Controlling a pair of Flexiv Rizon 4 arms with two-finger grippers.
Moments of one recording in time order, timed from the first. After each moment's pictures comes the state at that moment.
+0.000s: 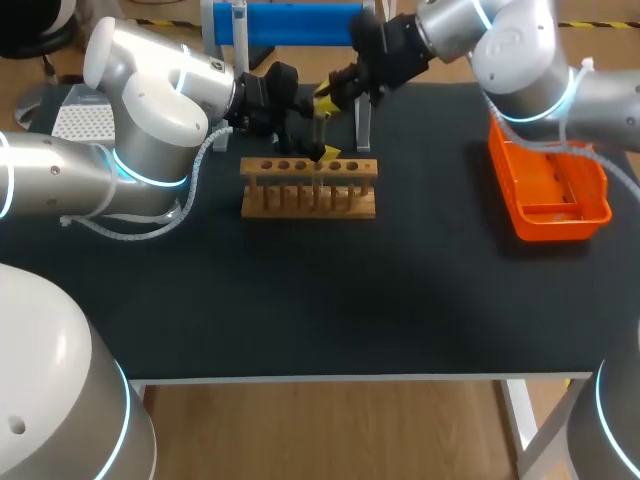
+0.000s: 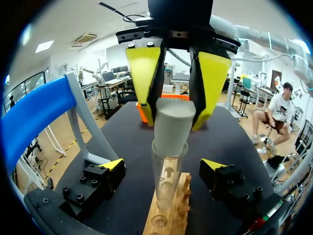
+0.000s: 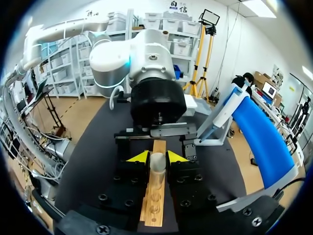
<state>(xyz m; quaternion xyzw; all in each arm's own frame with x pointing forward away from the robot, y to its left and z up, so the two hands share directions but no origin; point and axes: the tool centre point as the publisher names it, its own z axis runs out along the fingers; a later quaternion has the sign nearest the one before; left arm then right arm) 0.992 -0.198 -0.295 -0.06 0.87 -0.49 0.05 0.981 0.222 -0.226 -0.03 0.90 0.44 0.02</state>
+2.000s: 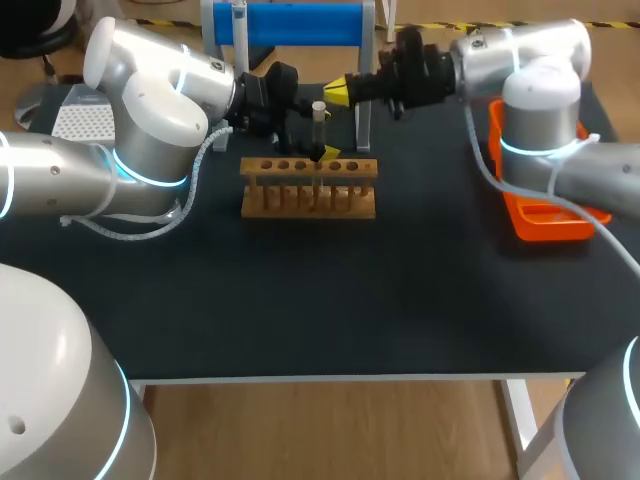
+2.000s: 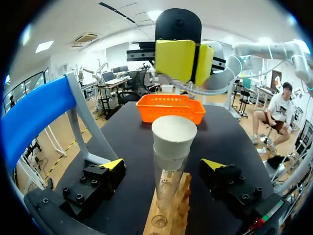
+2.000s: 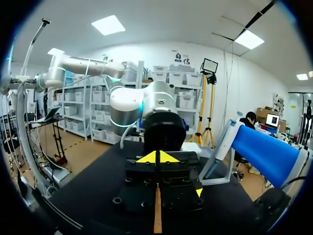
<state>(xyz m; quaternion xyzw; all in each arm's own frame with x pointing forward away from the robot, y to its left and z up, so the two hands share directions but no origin) 0.992 -0.198 -0.295 -0.06 0.87 -0.49 0.05 0.975 0.218 -0.204 -0.06 0.74 0.66 -0.01</state>
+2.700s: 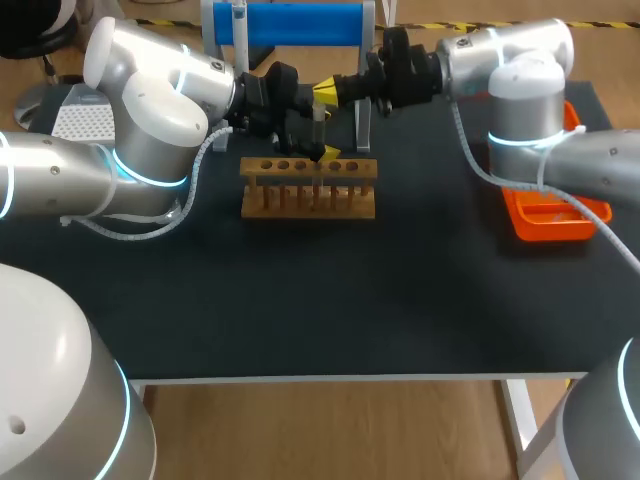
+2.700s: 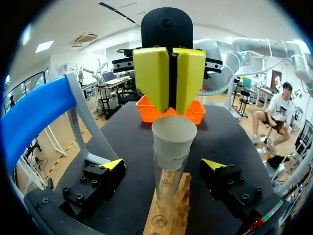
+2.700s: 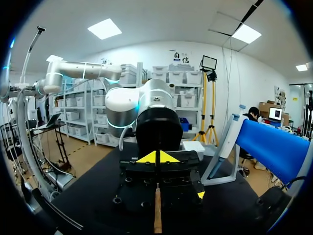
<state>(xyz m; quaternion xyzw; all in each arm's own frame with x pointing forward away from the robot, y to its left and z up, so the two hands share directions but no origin) 0.992 -0.198 -0.295 -0.06 0.87 -0.49 0.05 0.980 0.232 -0.212 -0.05 0.74 0.66 -0.04</state>
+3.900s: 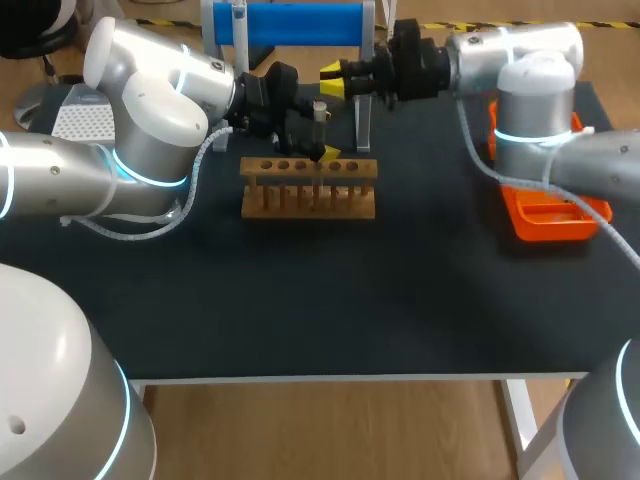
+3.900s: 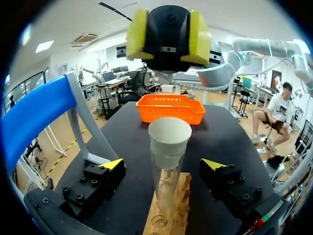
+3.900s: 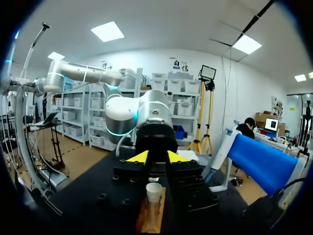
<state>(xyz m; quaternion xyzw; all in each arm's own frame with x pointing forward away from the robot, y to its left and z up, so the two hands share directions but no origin) 0.992 -0.198 -0.295 -0.06 0.87 -0.49 0.05 0.986 0.219 -0.185 -0.06 0.73 0.68 0.00</state>
